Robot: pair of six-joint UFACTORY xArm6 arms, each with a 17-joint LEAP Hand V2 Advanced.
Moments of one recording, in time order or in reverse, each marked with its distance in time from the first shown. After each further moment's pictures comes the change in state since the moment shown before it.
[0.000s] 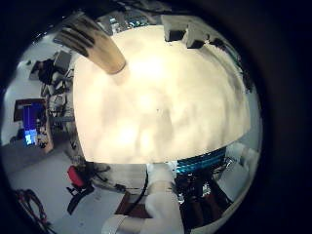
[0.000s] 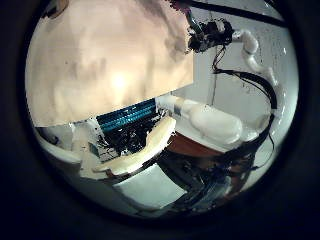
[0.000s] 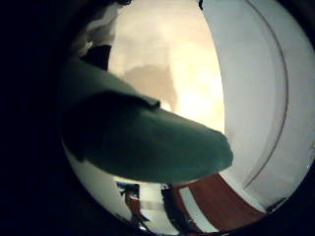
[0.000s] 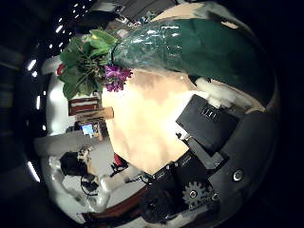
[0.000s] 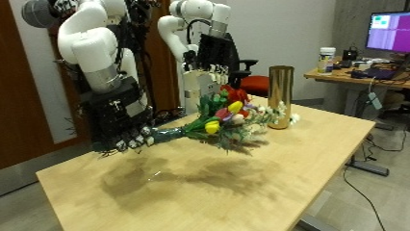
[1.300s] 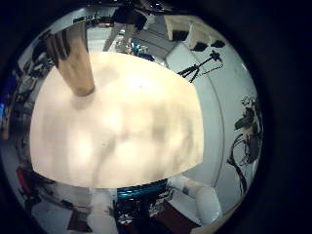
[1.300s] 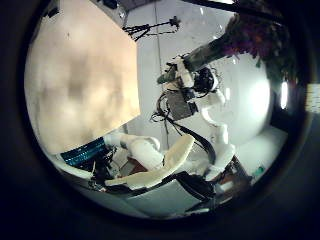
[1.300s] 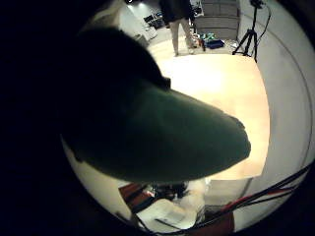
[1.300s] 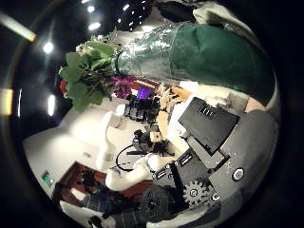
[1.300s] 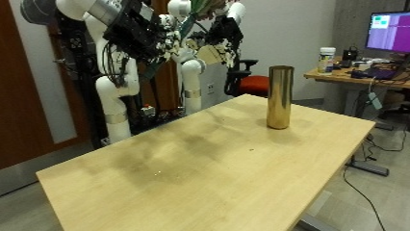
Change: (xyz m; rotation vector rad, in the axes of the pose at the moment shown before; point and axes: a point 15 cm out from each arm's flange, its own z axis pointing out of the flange) left arm 0.011 -0.029 -0.076 0.359 0.873 0.026; right arm -0.151 0.087 -0.124 0.227 -0.670 -0.496
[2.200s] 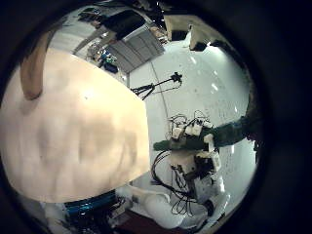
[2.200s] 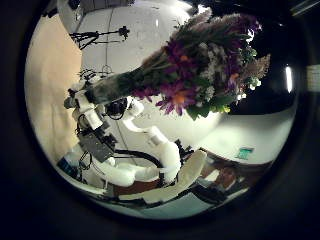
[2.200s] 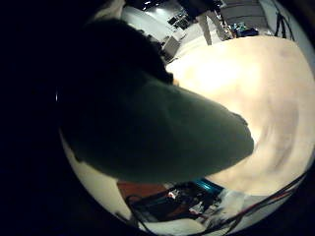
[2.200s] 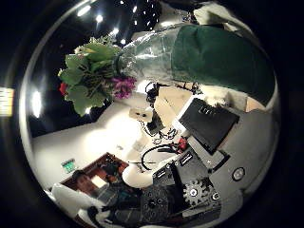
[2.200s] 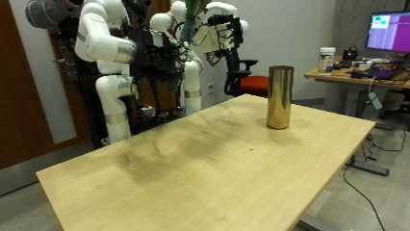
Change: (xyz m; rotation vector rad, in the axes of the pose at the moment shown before) left arm 0.001 -0.009 -0.005 0.126 0.374 0.016; right arm 0.051 0.050 0.102 0.000 -0.323 0.086
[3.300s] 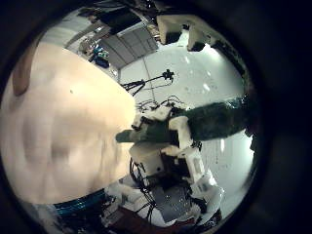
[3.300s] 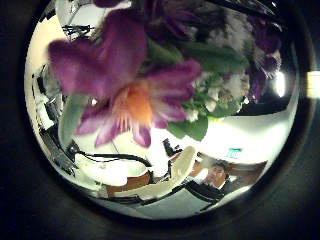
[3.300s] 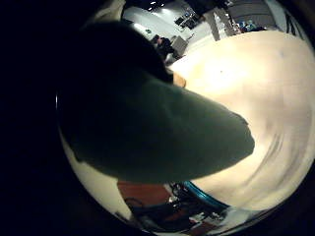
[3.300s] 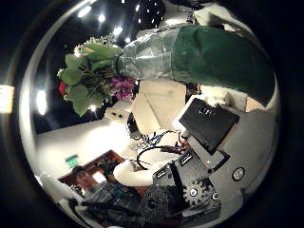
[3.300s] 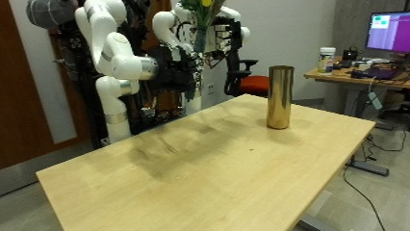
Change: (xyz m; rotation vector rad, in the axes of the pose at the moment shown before) left arm -0.005 -0.001 0.012 -0.082 0.058 -0.014; right arm 0.021 -0.011 0.058 -0.046 -0.094 -0.014
